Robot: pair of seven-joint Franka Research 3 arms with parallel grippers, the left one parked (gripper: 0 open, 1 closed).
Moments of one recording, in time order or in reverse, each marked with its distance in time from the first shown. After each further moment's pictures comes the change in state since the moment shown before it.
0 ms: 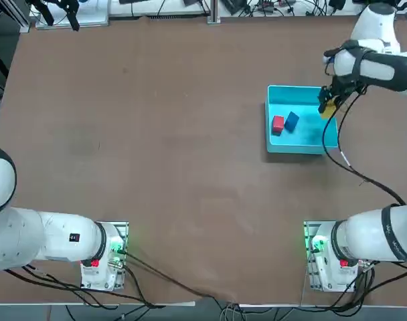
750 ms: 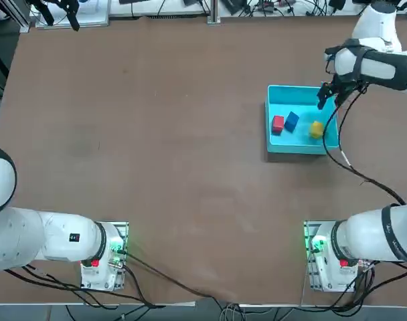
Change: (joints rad) arm -0.003 -0.015 -0.002 0.070 0.000 -0.044 0.006
